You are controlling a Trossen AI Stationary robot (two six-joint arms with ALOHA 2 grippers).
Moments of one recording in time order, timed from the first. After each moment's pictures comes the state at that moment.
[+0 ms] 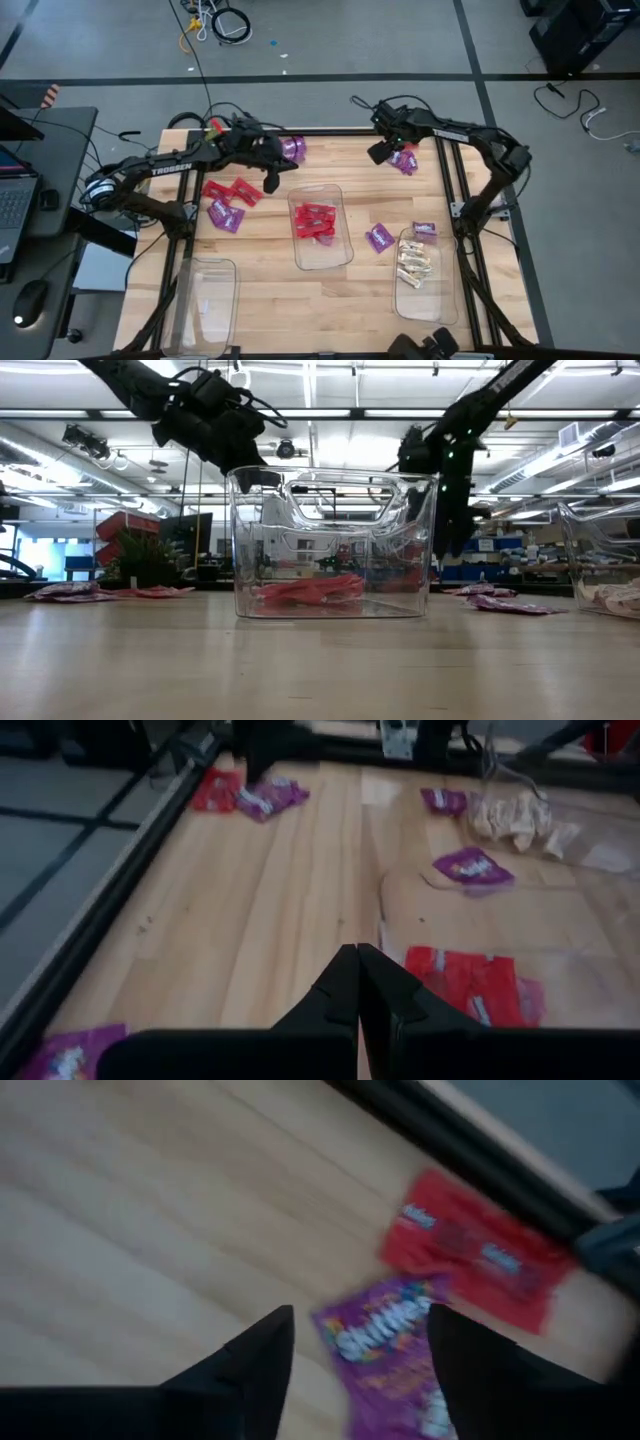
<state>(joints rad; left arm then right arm) 0.56 1.32 0.82 -0.02 0.44 0.18 -0.74 1.69 1.17 -0.80 0.20 0.26</state>
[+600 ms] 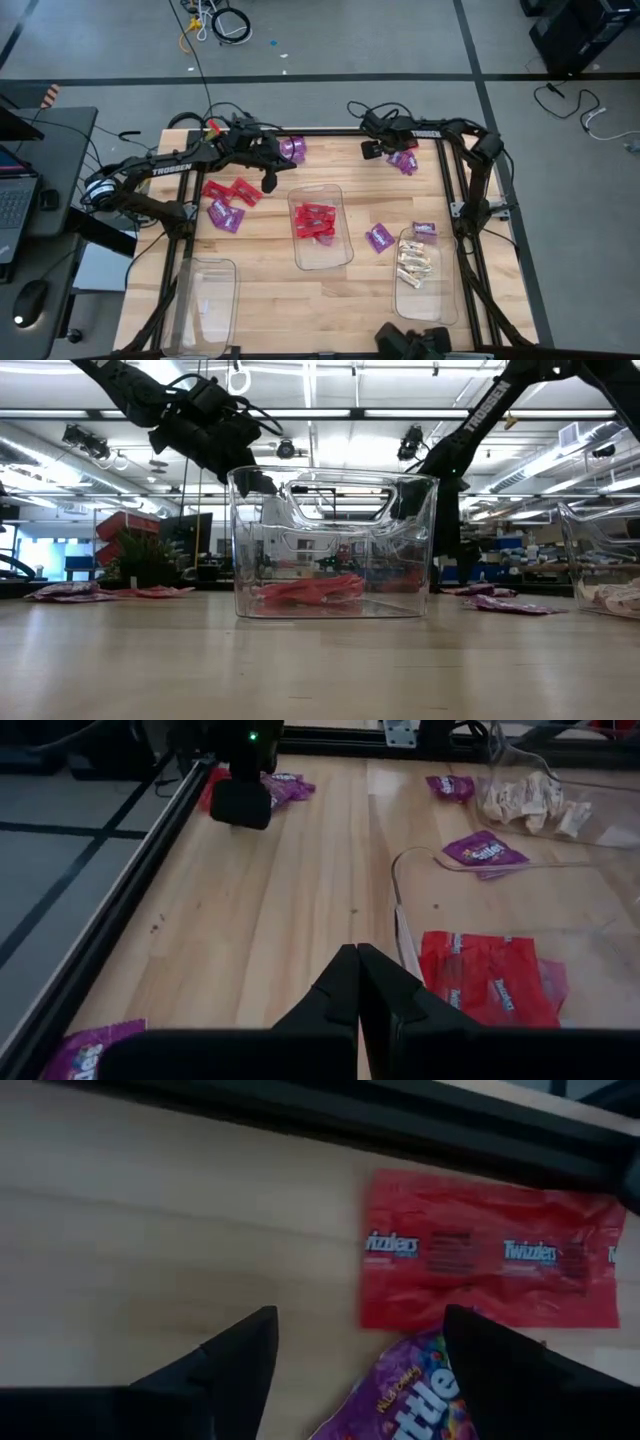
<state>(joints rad) 0.59 1.32 0.78 0.02 0.46 0.25 -0.75 1.92 1.17 -0.65 0.39 0.66</state>
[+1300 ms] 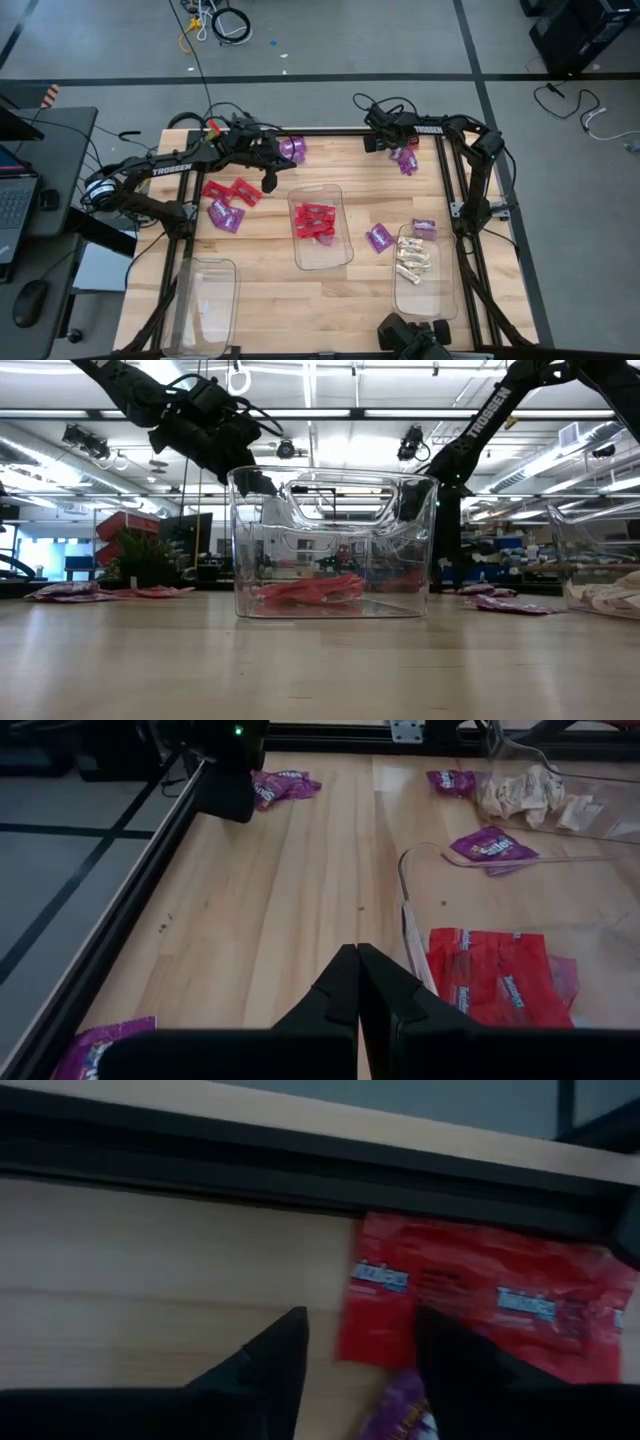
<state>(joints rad) 0.59 1.32 0.78 0.01 0.44 0.26 -0.81 1.93 1.17 -0.57 0.36 0.62</state>
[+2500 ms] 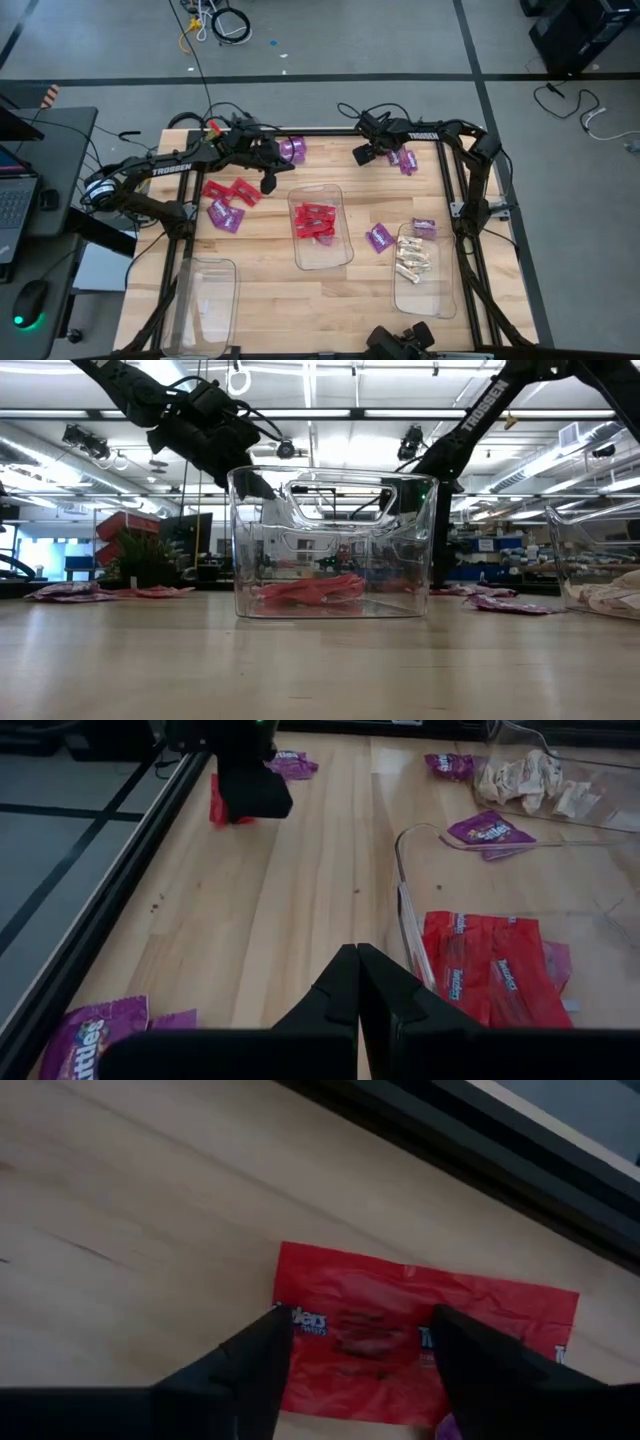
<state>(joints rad) 0.59 1.32 0.78 -0.03 0.44 0.26 -0.71 1.94 1.17 -0.53 0.26 0.39</state>
